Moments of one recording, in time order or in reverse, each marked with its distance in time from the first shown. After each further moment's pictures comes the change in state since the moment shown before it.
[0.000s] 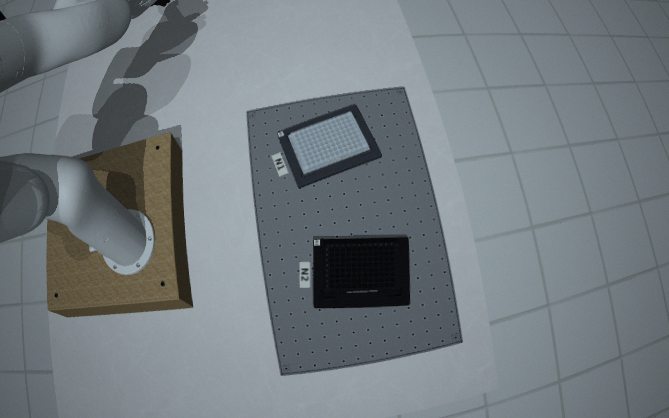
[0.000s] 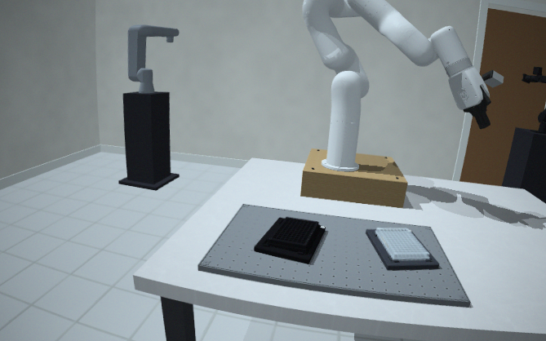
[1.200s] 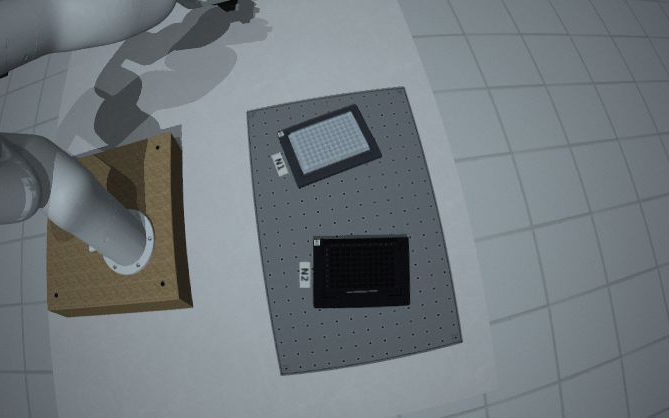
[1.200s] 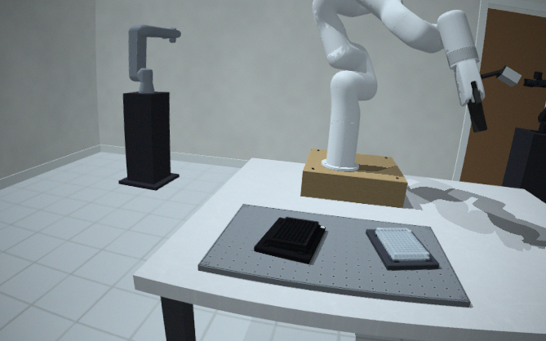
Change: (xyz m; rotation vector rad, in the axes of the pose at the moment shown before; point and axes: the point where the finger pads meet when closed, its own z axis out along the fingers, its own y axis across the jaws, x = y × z) arm -0.113 0.102 -0.016 -0.051 -0.236 0.542
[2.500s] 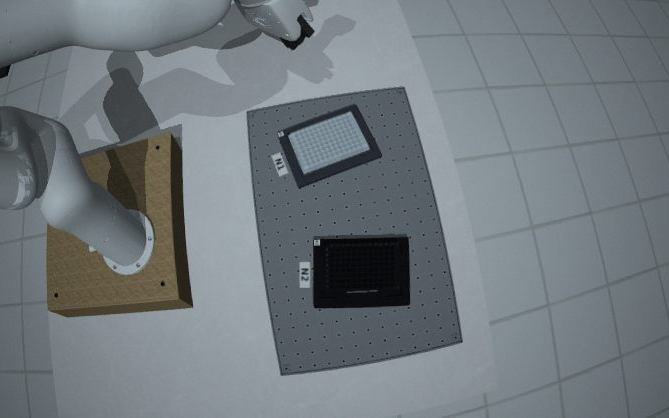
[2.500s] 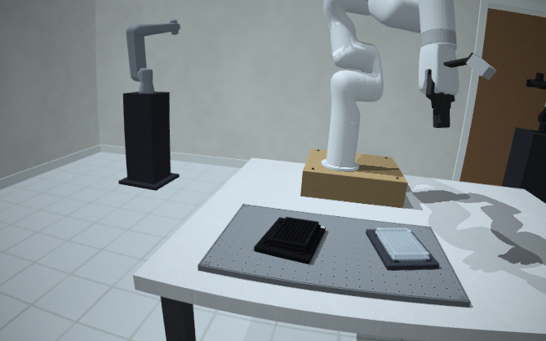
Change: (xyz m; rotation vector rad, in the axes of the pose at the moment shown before) arm -0.103 0.130 -0.023 -0.054 -0.208 0.593
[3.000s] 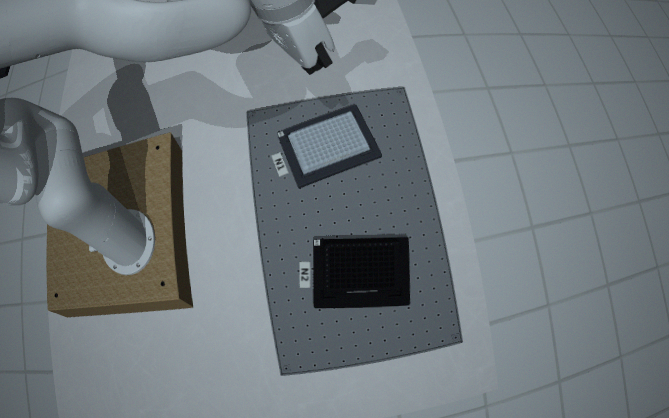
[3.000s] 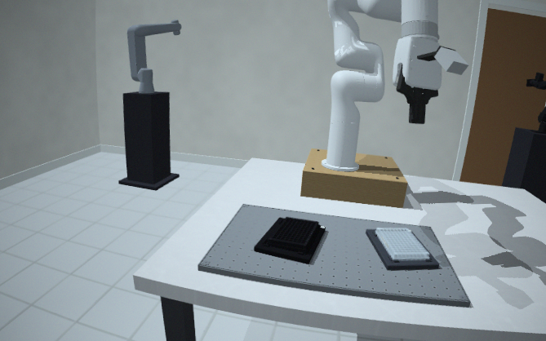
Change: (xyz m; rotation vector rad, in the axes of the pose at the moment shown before) arm -0.024 0.059 -0.007 -0.013 -0.077 0.251
